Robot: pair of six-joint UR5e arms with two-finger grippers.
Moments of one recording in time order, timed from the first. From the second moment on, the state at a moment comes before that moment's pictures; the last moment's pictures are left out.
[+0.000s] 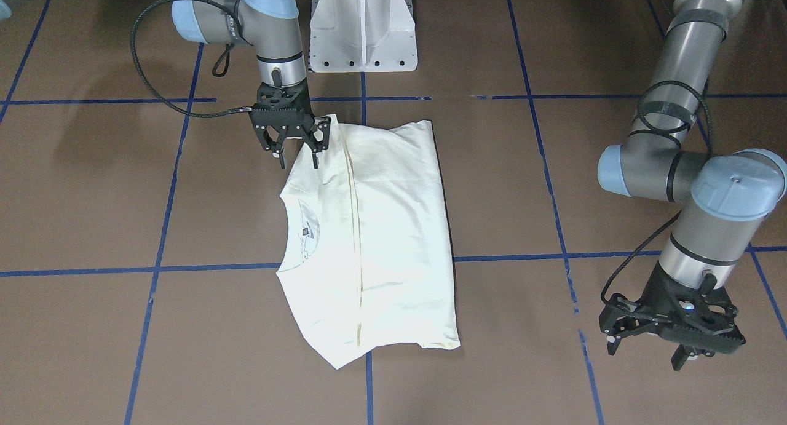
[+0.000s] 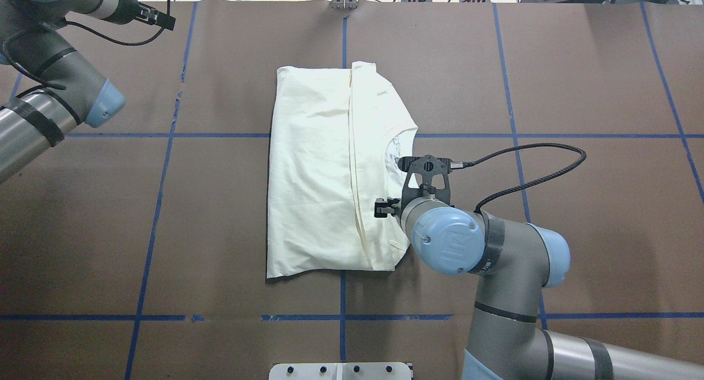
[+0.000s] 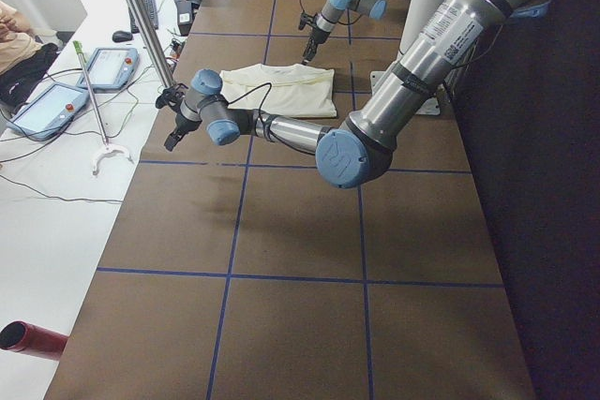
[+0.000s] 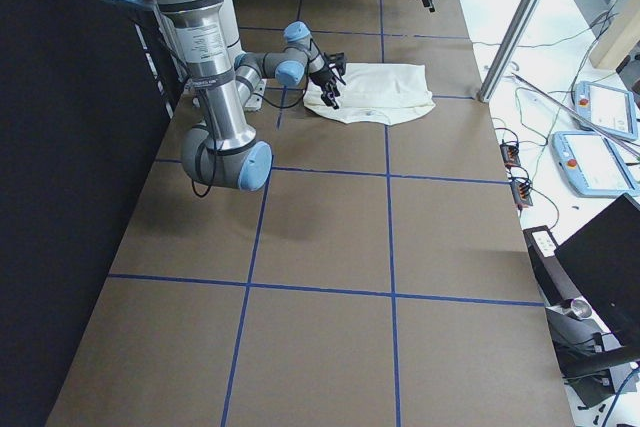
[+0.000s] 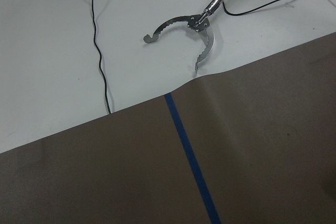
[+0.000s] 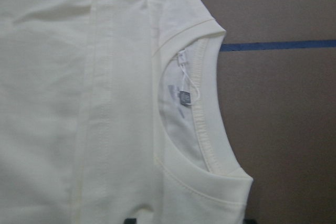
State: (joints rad) left arm -1.05 -2.22 -1.09 -2.36 -1.84 -0.55; right arm 0.33 -1.08 1.84 -1.45 1.36 1.35
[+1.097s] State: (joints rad) left arm -1.05 -2.19 -1.10 -2.36 -1.84 -0.55; right arm 0.29 -0.85 1.63 -1.72 1.33 1.00
